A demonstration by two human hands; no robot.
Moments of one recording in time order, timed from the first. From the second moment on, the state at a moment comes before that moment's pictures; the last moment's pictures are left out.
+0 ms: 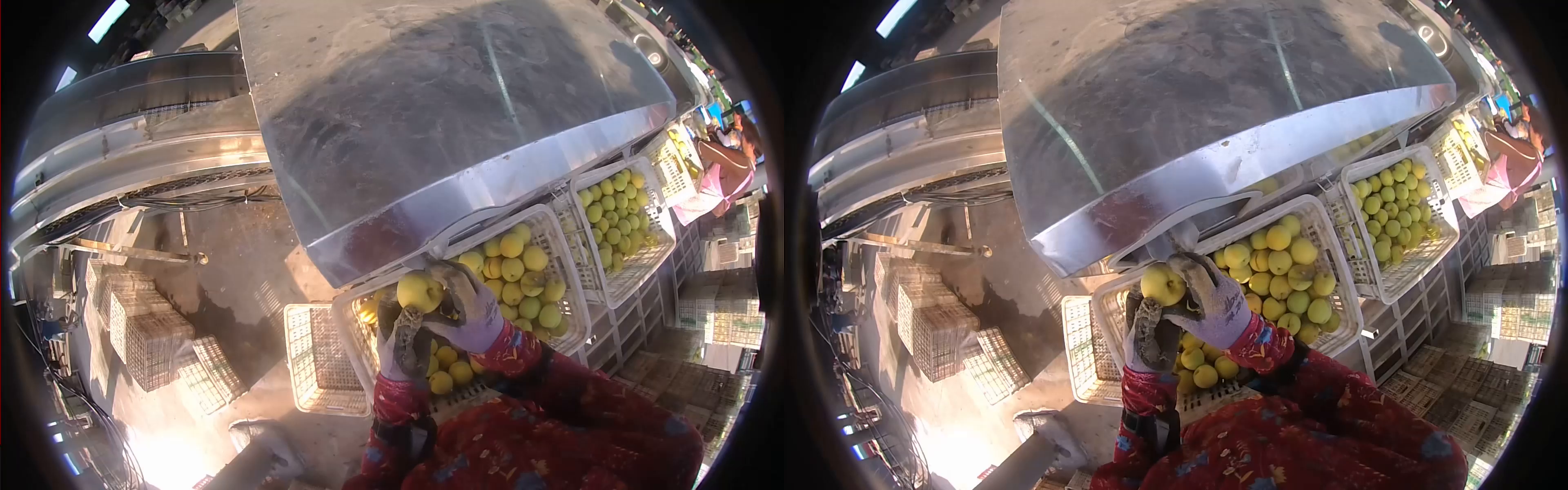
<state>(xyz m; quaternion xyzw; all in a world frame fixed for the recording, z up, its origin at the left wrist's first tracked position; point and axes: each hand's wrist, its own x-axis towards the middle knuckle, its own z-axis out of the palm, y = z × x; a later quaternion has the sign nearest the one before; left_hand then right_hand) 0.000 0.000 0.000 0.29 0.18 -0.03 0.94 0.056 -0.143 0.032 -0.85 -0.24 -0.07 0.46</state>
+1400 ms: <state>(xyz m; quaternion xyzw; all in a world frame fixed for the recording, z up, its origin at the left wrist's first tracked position) -0.016 0.011 -0.035 0.55 0.12 0.05 0.83 0.014 -0.171 0.017 -0.84 -0.07 0.04 0.54</state>
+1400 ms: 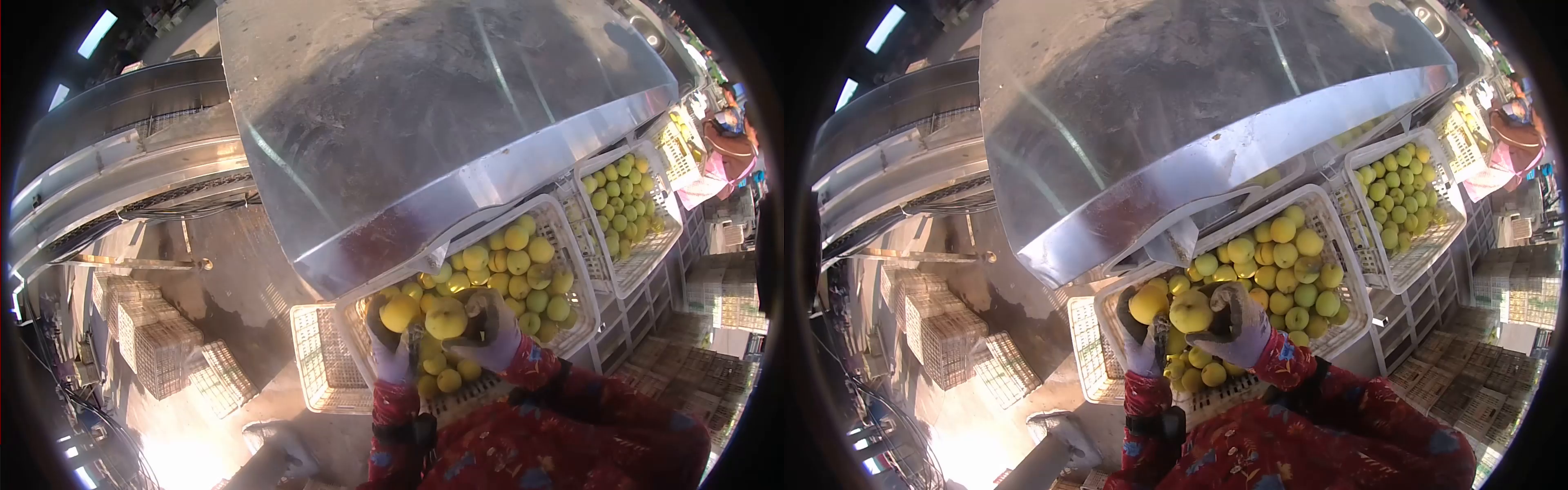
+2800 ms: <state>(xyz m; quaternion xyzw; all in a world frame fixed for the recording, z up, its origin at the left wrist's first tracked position) 0.012 0.003 0.031 0.17 0.14 -0.09 0.97 0.060 -0.144 0.058 -0.83 -0.24 0.01 0.50</state>
